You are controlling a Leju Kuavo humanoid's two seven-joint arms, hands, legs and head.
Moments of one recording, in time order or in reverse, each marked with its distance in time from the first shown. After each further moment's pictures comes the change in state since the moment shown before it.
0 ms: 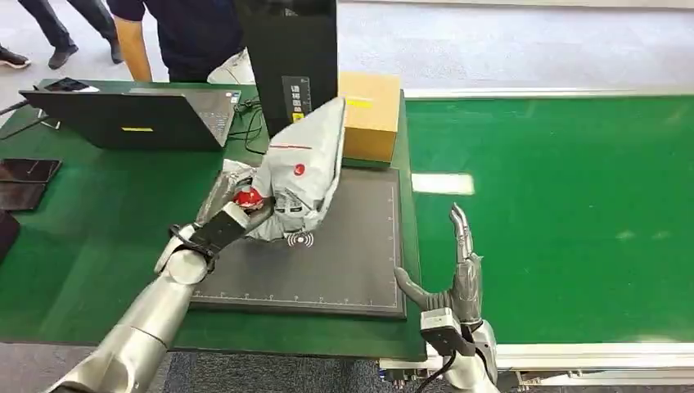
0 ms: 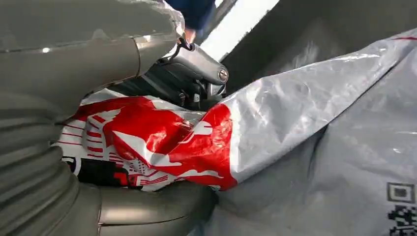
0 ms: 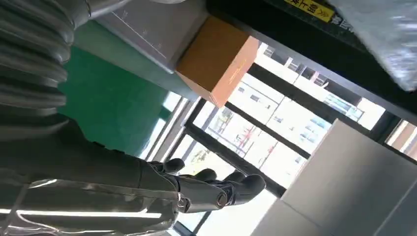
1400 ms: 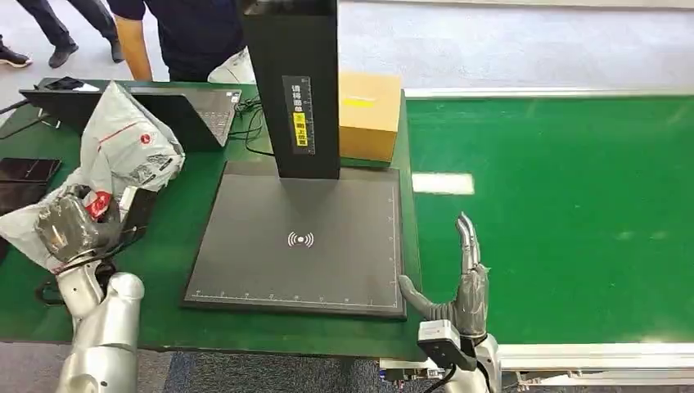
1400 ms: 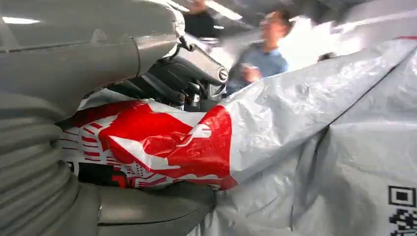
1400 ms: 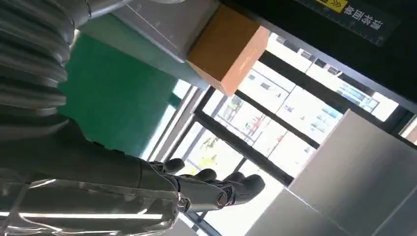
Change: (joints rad) left arm 0.052 -0.063 0.776 -0.003 -1.014 0.633 0.580; right arm 0.071 0.018 -0.007 -0.083 0.070 -0.052 0.057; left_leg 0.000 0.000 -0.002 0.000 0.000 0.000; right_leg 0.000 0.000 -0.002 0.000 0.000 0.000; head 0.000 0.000
